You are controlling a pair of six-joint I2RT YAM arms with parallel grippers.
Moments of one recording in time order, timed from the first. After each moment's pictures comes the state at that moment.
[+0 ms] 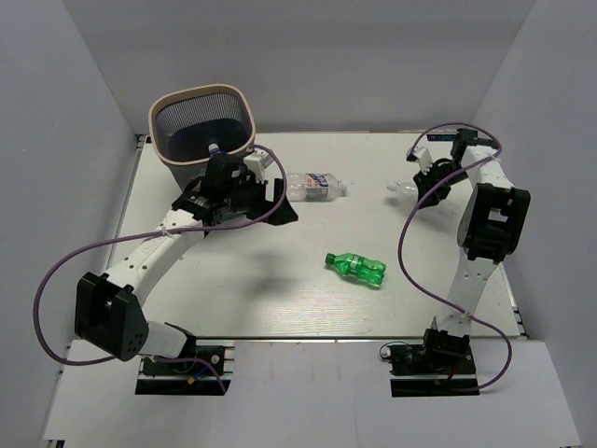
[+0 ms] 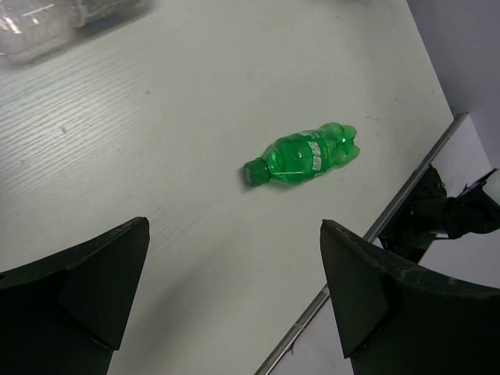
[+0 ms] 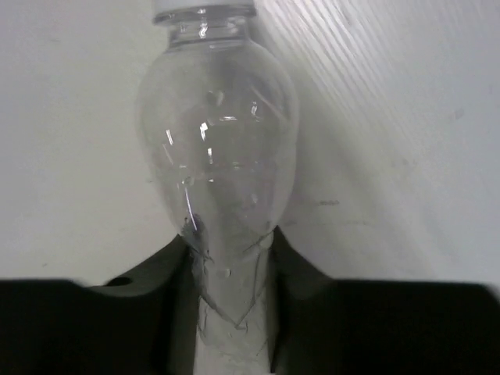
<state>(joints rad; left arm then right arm) -0.45 1.38 1.15 -0.38 0.50 -0.27 -0.17 2.14 1.76 -1.01 -0.49 -1.09</state>
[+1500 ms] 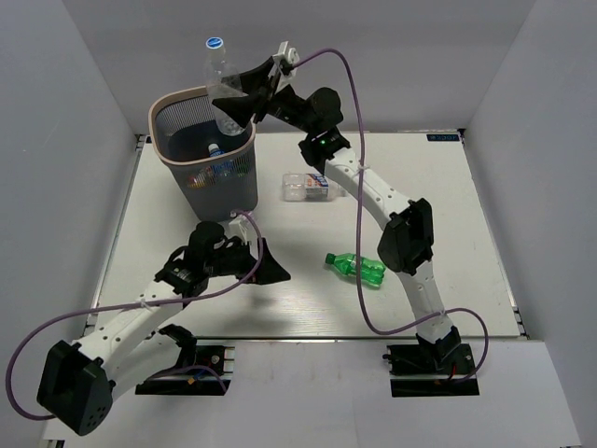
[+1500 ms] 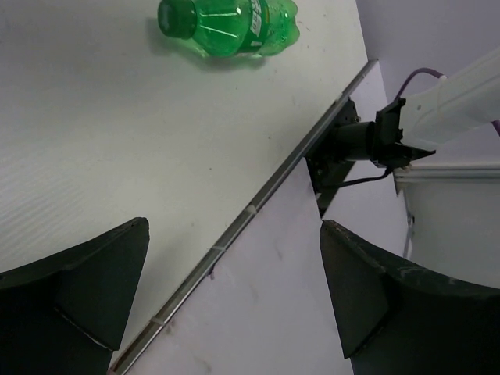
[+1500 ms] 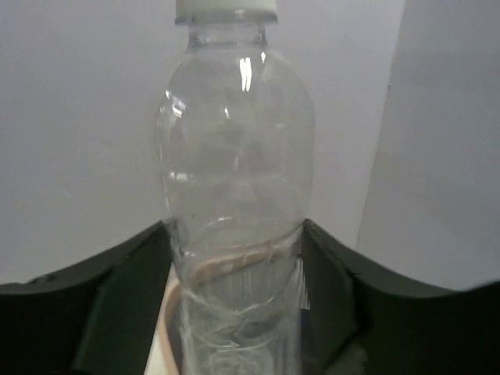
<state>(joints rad) -0.53 0.90 0.52 -0.15 0.61 -0.62 0.71 2.25 2.29 0.63 -0.64 0.37</state>
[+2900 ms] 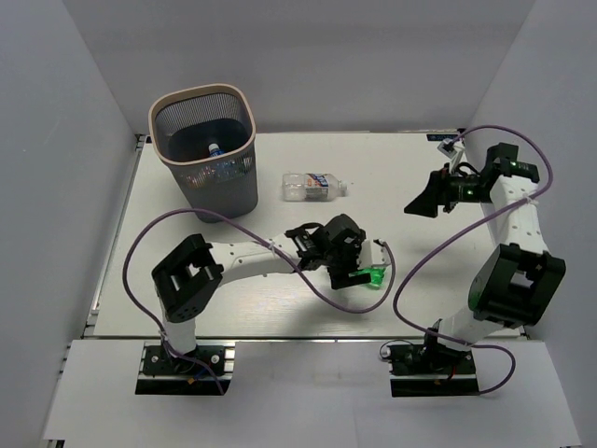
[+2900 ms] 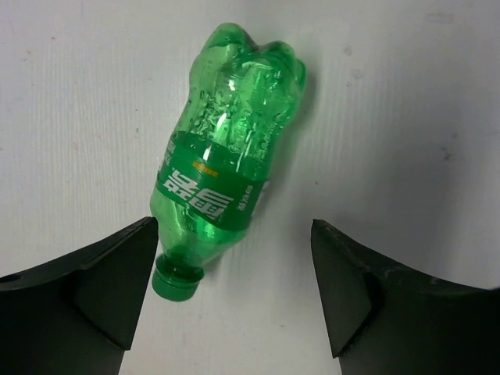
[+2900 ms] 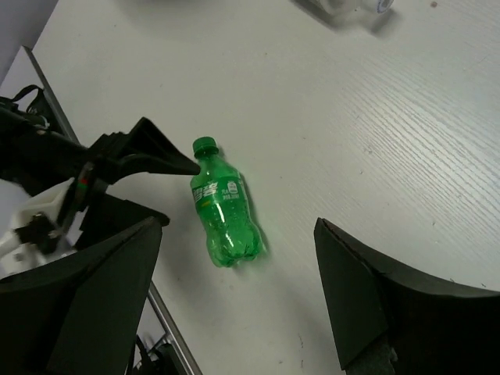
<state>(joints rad) -1.06 1.82 1.29 -0.27 0.20 0.47 -0.25 1.58 1.40 -1.11 -1.08 -0.68</state>
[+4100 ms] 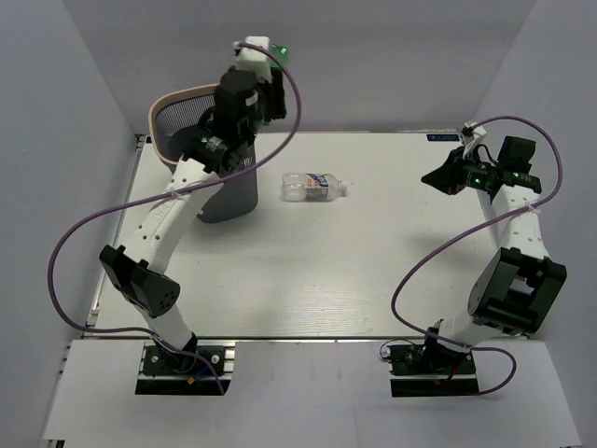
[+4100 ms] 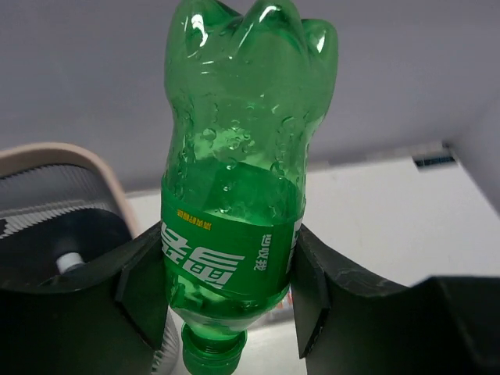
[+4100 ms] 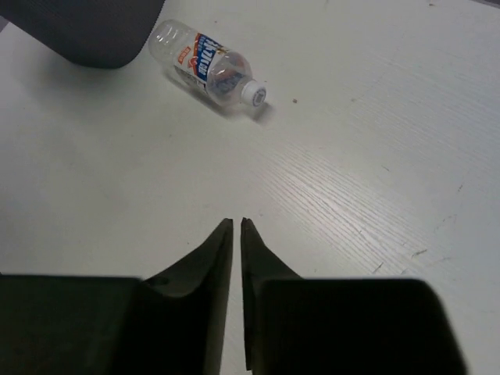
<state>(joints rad) -0.60 1.70 1.92 -0.34 -0.32 -0.08 -0.31 1.47 1.26 -0.53 -1.04 -0.39</state>
